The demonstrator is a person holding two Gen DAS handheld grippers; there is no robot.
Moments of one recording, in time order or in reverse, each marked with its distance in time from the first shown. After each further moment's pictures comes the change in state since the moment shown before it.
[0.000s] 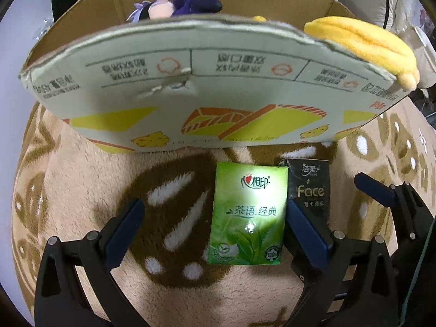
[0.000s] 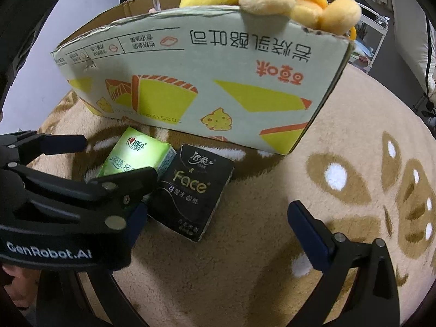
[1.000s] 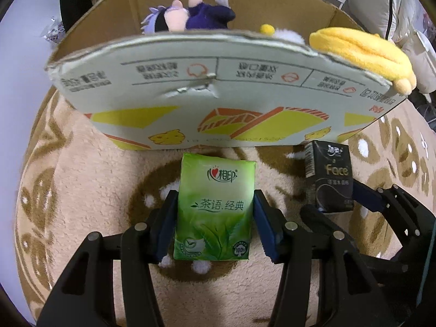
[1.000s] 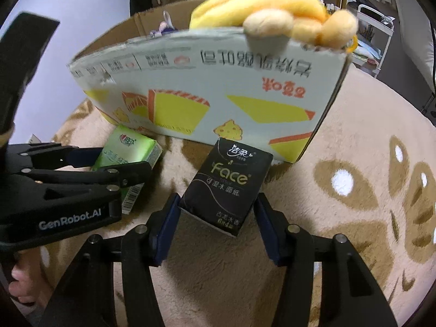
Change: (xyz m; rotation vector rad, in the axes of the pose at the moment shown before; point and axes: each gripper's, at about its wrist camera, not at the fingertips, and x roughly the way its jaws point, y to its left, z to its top) left arm -0.018 0.009 -0.007 -0.016 -0.037 0.008; right arm -0.008 0.009 0.003 0.011 -0.050 0.085
